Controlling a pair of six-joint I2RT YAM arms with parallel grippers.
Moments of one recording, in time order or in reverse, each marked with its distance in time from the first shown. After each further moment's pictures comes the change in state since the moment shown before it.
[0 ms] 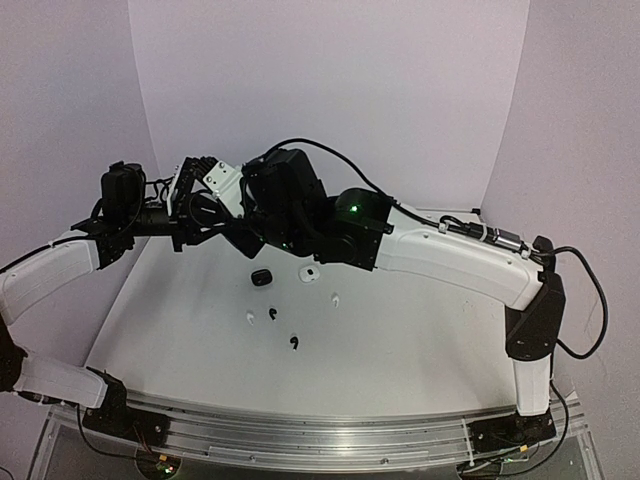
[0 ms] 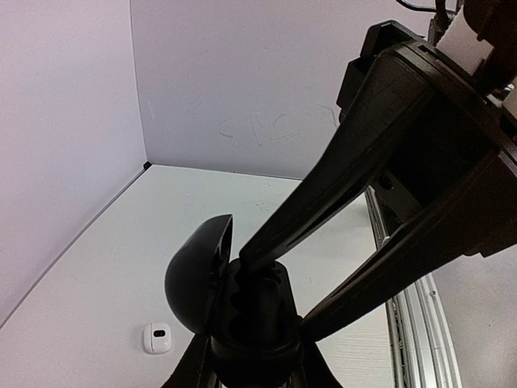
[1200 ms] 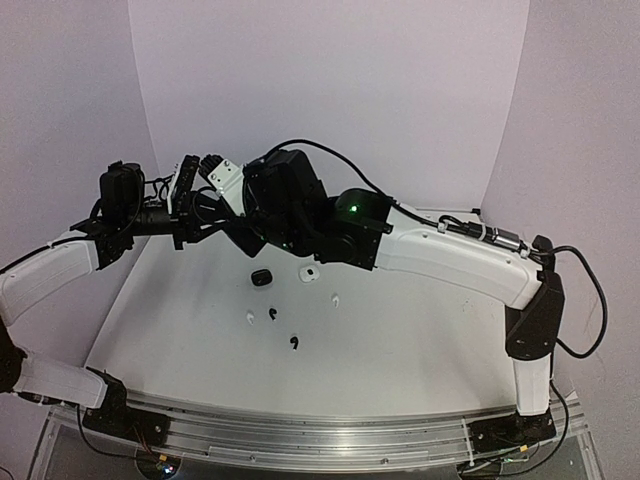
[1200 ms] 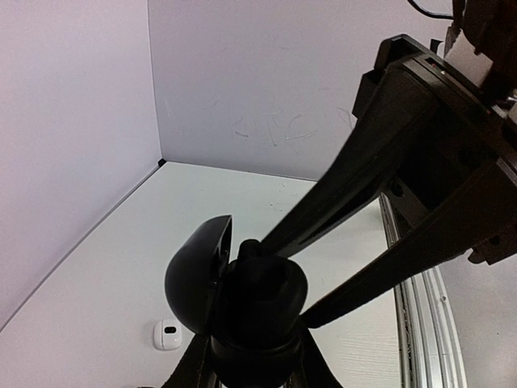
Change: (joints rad) left arm 0.002 -0.006 -0.003 0.011 -0.053 -0.020; right arm -0.006 0.000 -0.012 0.000 0.022 0.040
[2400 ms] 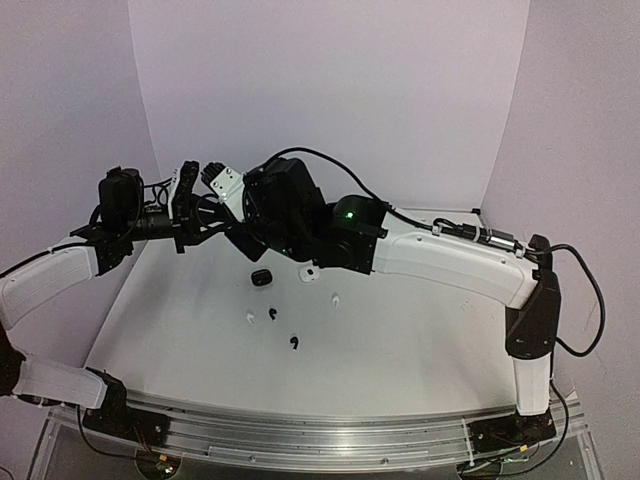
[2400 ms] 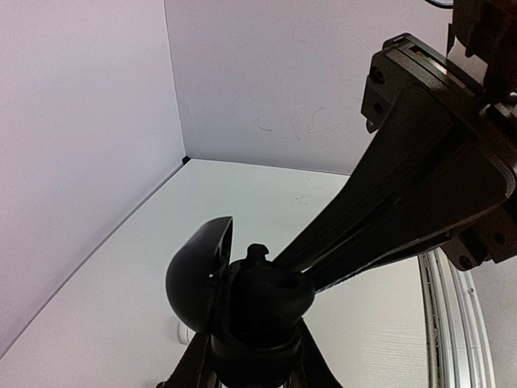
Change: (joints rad) left arm 0.000 -0.019 -0.045 0.035 -0.065 0.050; right arm -0.008 0.000 -0.048 0.033 0.006 0.001
